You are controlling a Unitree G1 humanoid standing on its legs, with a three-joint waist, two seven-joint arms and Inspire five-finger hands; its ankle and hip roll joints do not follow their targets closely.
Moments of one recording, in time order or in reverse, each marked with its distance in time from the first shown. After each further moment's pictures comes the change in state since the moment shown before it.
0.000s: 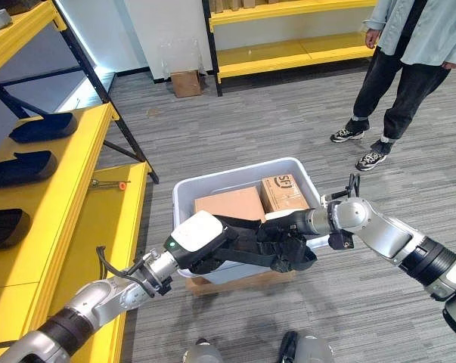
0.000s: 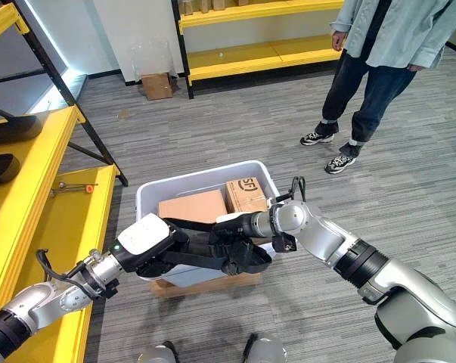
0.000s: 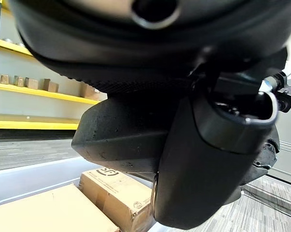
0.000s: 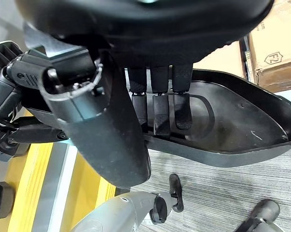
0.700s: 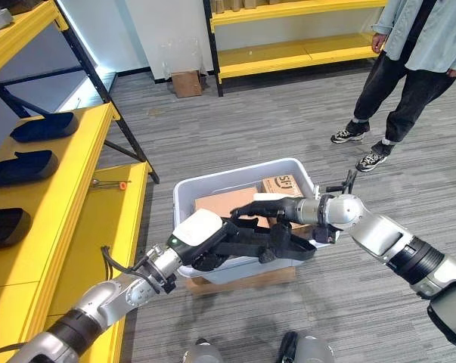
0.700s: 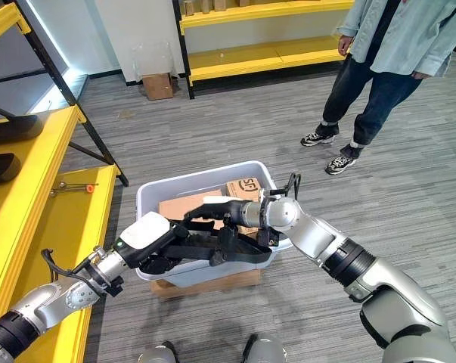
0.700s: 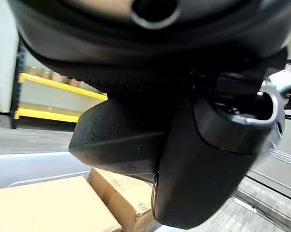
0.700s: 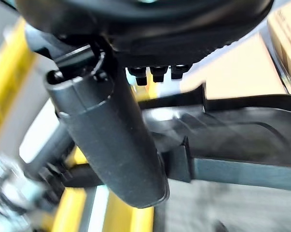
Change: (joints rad) left arm 0.040 -0.068 0.062 0.017 -0.091 0.056 -0.089; right arm 0.001 0.076 -0.140 -0.005 0.137 -0.021 -0.286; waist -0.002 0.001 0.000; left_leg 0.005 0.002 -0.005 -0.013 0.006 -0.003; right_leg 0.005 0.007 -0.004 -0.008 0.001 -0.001
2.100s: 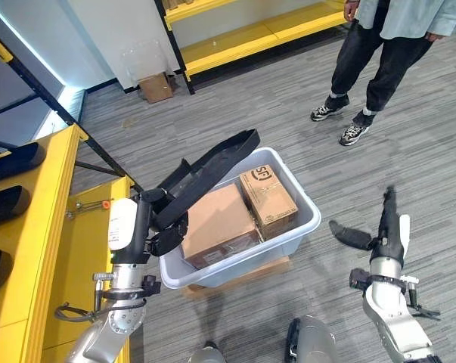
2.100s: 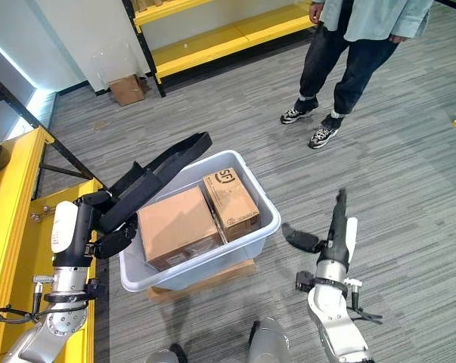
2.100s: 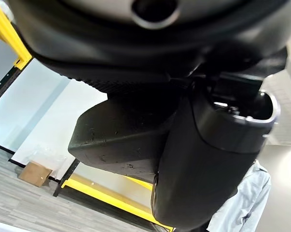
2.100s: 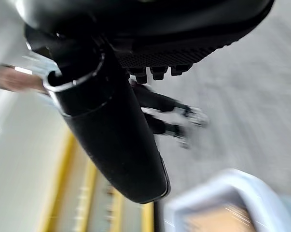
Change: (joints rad) left arm 0.349 -0.240 0.418 -0.211 -0.112 0.079 0.350; right arm 0.785 0.285 -0.561 -0.124 -0.105 -0.253 -1.125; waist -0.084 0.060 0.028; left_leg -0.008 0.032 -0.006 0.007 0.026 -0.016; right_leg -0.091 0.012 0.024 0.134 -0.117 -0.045
